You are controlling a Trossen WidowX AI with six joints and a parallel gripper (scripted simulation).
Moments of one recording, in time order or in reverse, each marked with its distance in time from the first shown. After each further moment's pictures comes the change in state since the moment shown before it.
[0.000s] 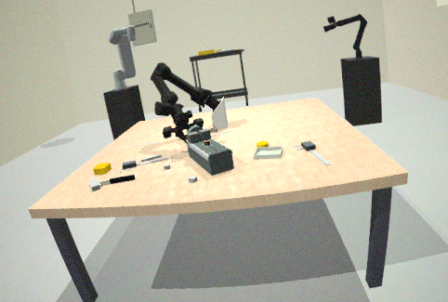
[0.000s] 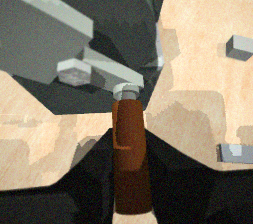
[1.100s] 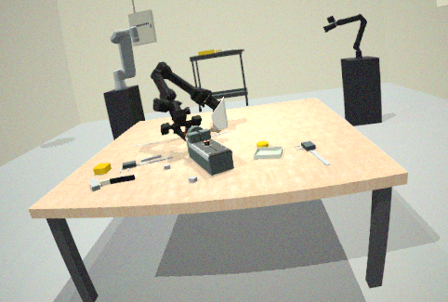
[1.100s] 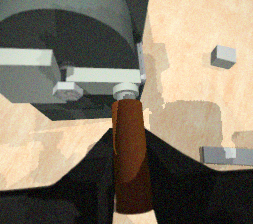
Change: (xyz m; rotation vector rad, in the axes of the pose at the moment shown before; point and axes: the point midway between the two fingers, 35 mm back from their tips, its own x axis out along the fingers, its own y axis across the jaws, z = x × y) arm -0.012 -0.006 0.011 0.000 0.000 -0.011
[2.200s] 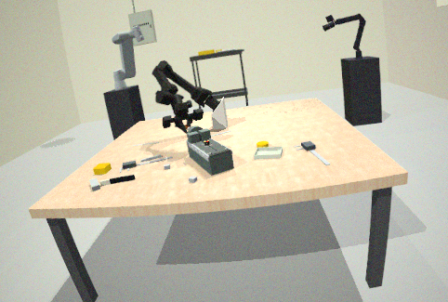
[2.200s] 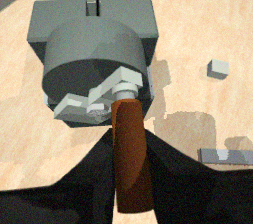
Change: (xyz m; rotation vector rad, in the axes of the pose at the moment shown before) arm -0.020 0.014 0.019 0.005 -0.003 -0.012
